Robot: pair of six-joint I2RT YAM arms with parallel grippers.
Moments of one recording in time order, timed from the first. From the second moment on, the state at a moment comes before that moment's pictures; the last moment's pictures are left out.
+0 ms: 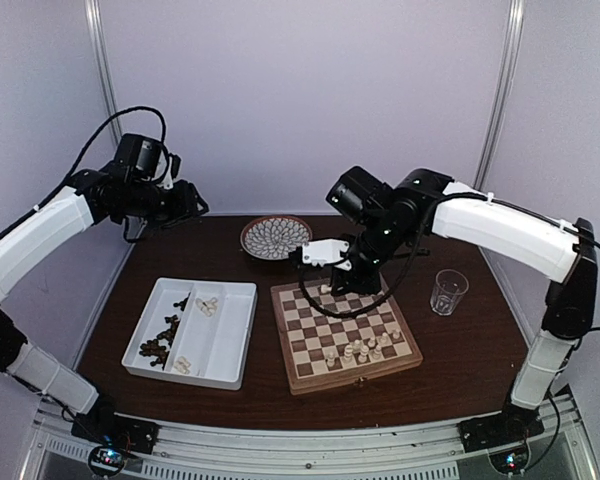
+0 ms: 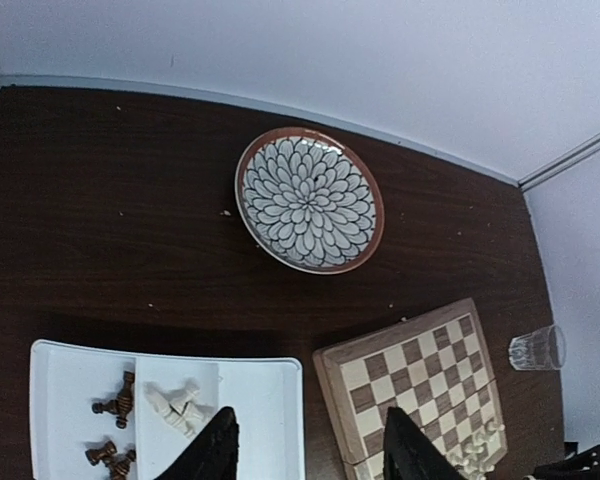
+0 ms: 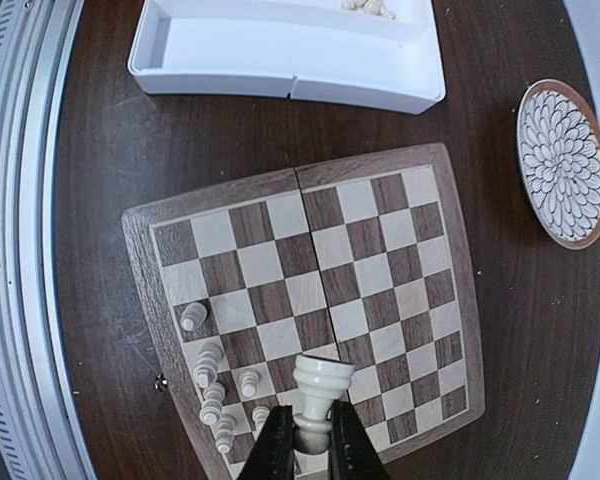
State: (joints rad) left arm -0.44 1.39 1.42 -0.67 0.04 -0.58; right arm 0.93 1.74 1.73 -1.07 -0.11 -0.63
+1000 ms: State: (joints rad) left arm -0.37 1.36 1.30 -0.64 0.06 -0.29; right arm 1.03 2.34 2.14 -1.61 0.21 -0.84
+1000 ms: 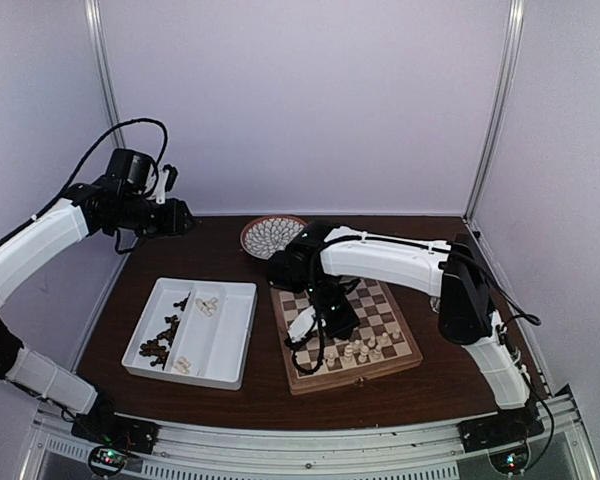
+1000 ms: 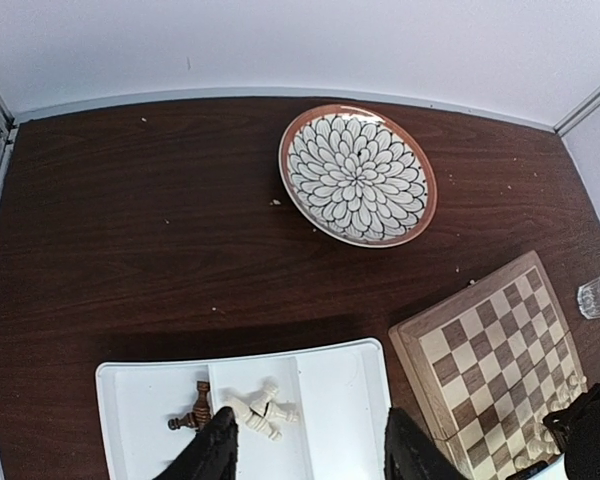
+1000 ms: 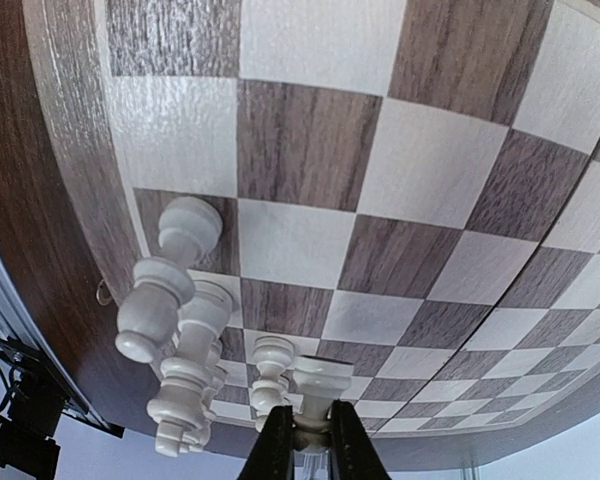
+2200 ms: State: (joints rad) left arm -0.31 1.36 1.30 -0.64 0.18 -0.33; right arm 1.04 2.40 2.15 -1.64 0.23 -0.81
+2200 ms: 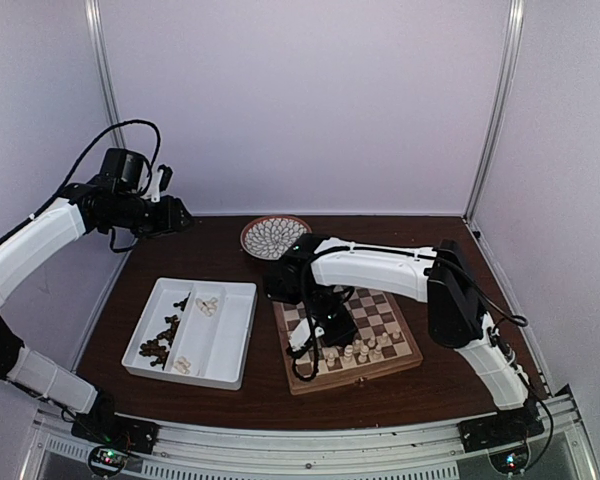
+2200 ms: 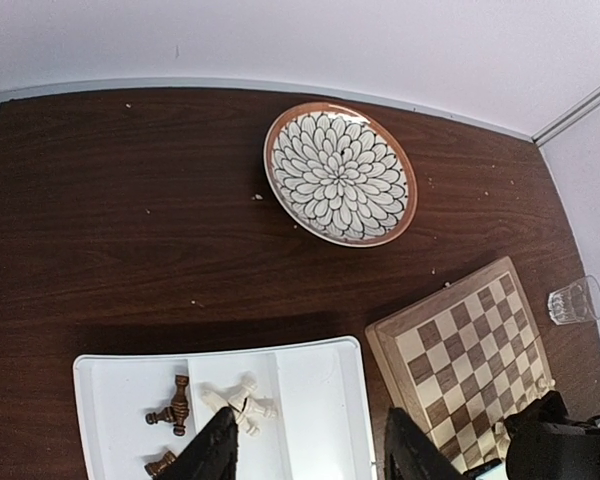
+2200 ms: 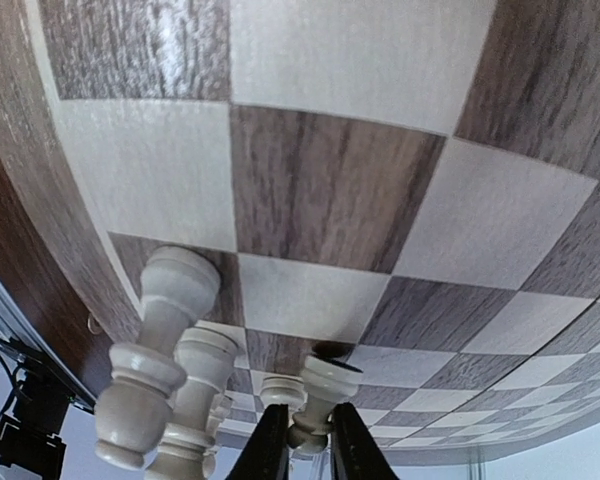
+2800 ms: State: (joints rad) left arm -0.30 1.36 1.29 -0.63 0.21 -0.35; right arm 1.04 2.40 2.16 -1.64 0.24 -0.80
